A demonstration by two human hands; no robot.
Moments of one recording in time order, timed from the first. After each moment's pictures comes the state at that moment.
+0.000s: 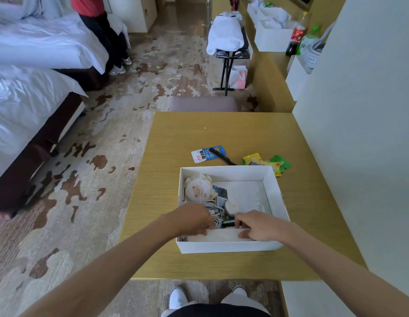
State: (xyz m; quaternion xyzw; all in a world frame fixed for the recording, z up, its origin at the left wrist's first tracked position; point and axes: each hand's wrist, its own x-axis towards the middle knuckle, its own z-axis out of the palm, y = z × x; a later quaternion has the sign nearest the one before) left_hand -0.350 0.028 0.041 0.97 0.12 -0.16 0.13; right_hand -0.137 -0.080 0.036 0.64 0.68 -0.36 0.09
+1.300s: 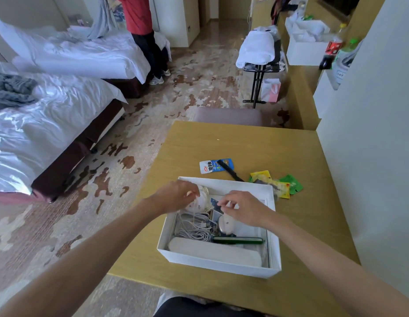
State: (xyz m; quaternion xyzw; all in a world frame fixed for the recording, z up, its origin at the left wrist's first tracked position) left_hand -0.337 0.063 0.088 0.89 0.42 -0.01 0.20; right_hand -0.103 -0.020 0.062 0.58 0.71 -0.35 -0.18
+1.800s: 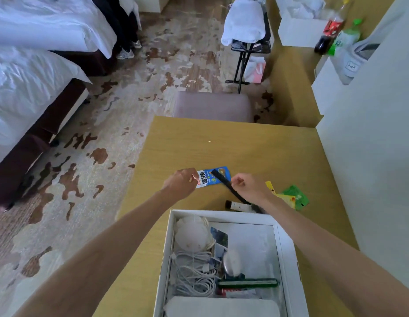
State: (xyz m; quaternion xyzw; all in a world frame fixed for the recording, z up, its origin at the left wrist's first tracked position) left_hand -0.283 0.225 0.011 0.79 0.53 0.07 0.30; right_hand -0.061 0.134 0.025 0.74 0.56 -0.33 -0.17
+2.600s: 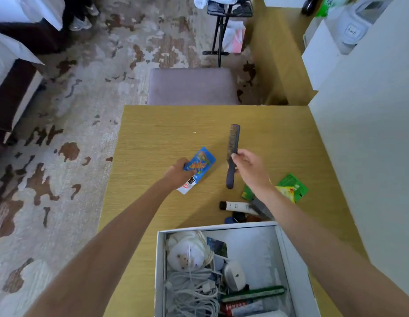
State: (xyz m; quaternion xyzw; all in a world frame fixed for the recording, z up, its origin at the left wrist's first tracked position) left_hand -0.238 0.289 -0.041 0.68 0.54 0.05 0.50; right_hand -0.053 0.180 0.013 0.74 0.34 -0.38 -0.45
